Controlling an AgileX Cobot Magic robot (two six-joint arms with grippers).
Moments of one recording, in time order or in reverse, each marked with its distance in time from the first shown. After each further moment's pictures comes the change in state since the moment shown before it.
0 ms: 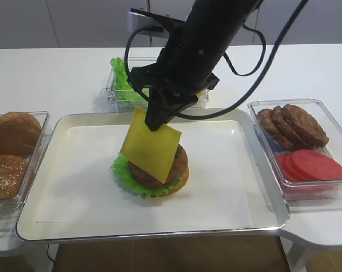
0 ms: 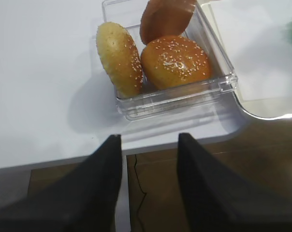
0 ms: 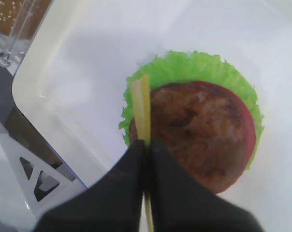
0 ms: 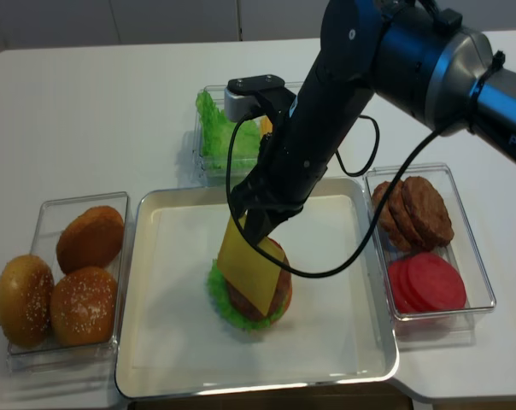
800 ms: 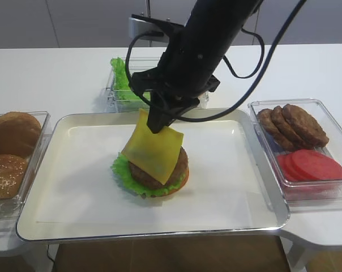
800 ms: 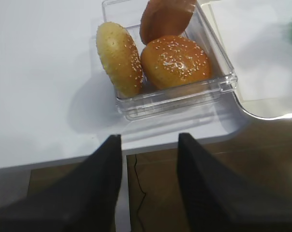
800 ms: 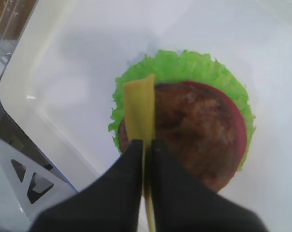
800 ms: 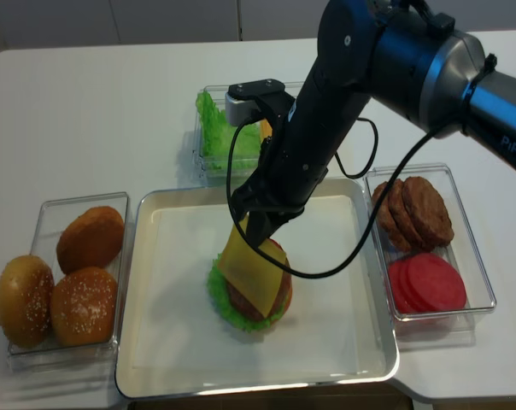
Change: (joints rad) left arm 0.000 0.000 0.000 0.000 0.000 0.000; right arm 0.000 0.013 0.000 -0.023 -0.010 0.014
